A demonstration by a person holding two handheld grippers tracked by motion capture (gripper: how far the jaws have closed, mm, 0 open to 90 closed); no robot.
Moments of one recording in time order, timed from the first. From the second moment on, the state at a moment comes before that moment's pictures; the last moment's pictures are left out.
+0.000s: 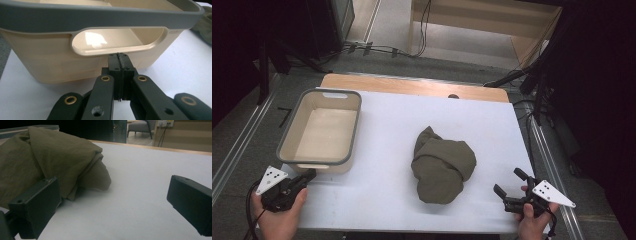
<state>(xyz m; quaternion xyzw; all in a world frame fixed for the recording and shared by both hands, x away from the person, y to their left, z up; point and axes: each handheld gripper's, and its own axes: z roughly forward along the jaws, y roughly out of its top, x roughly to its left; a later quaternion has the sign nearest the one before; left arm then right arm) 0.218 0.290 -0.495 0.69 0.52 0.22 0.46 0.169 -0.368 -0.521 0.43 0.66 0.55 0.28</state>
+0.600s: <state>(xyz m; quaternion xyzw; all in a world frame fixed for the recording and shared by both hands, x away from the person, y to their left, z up) 0.230 0.288 -0.497 0.69 0.52 0.22 0.45 0.169 -0.368 -0.521 0.43 0.66 0.55 0.28</state>
